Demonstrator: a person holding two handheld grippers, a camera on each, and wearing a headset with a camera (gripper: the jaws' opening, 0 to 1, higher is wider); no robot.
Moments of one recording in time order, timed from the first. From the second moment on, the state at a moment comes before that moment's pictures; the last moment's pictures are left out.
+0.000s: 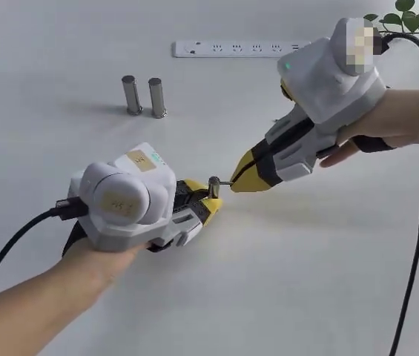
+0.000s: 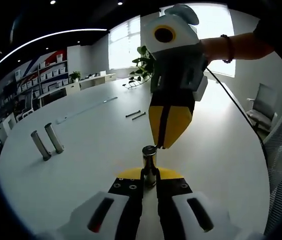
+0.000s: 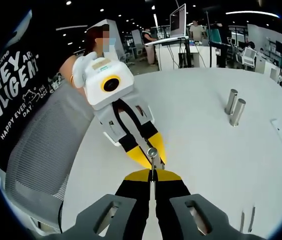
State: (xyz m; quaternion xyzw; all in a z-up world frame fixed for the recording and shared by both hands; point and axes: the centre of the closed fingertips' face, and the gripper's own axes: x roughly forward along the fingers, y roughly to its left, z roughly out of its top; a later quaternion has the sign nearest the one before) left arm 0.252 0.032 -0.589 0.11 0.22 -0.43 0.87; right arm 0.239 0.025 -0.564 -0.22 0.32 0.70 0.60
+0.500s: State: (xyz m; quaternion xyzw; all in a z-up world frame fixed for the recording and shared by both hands) left arm 0.252 0.032 -0.592 0.12 0.22 -0.44 0.86; right arm 0.239 0.025 -0.564 -0.24 0.31 0.70 0.59
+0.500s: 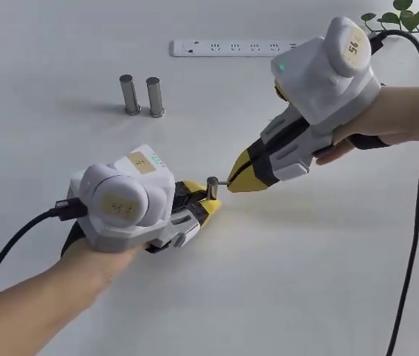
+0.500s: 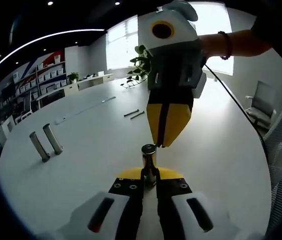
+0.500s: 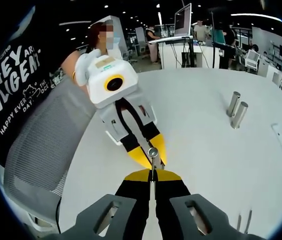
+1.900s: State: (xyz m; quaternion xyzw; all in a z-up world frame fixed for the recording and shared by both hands) left arm 0.252 0.029 -0.593 0.13 0.22 -0.44 0.86; right arm 0.235 0.030 -0.568 -0.23 0.31 0.70 0.61
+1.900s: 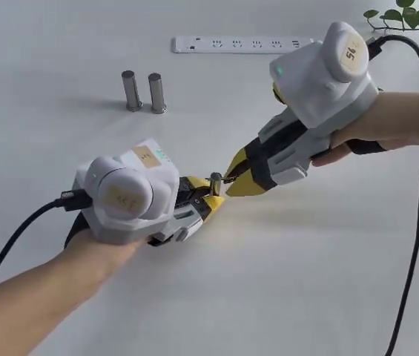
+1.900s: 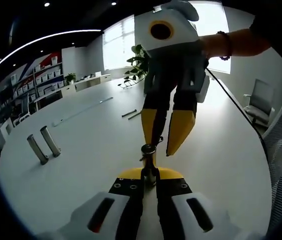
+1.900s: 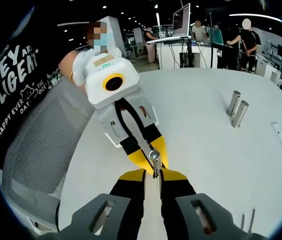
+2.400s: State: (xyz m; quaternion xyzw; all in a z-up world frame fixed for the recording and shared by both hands) left arm 0.253 0.029 -0.593 0.12 0.22 -0.44 0.86; right arm 0.237 0.025 -0.564 -0.22 0.31 0.69 0.62
